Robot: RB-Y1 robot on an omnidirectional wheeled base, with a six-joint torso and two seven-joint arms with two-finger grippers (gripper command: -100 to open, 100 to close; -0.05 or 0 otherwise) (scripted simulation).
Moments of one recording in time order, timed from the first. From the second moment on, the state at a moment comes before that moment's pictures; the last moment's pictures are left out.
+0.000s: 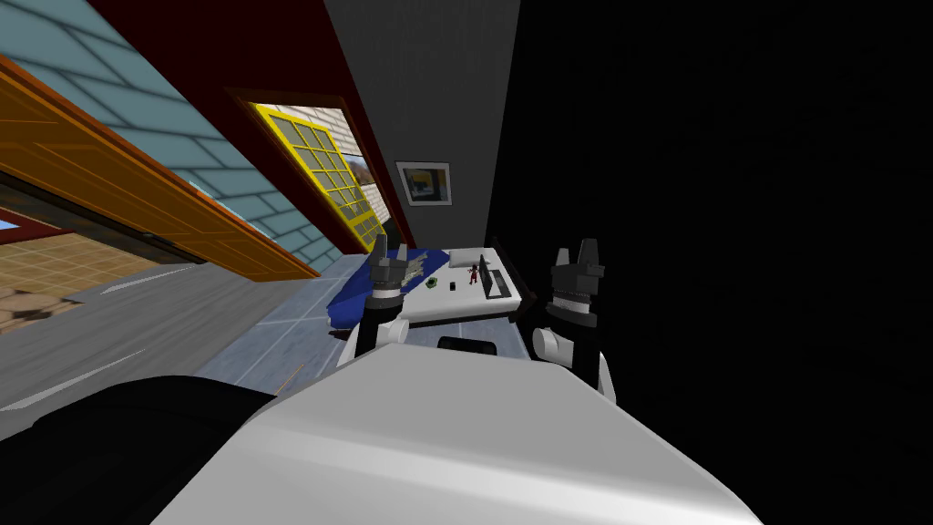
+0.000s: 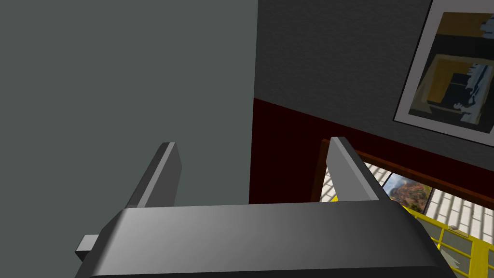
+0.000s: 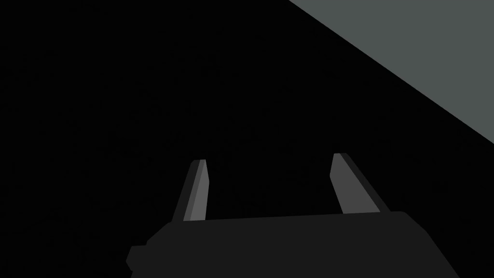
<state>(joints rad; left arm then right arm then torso) 0.51 0.04 -0.04 -2.34 -0.10 -0.46 0.13 0.47 0.03 0.02 -2.38 0.08 -0.37 0.03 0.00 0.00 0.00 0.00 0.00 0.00</state>
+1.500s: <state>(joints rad) 0.51 0.04 -0.04 -2.34 -0.10 -0.46 0.13 0.46 -0.09 0.03 -2.34 0.16 -0.33 0.04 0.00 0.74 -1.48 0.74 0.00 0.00</state>
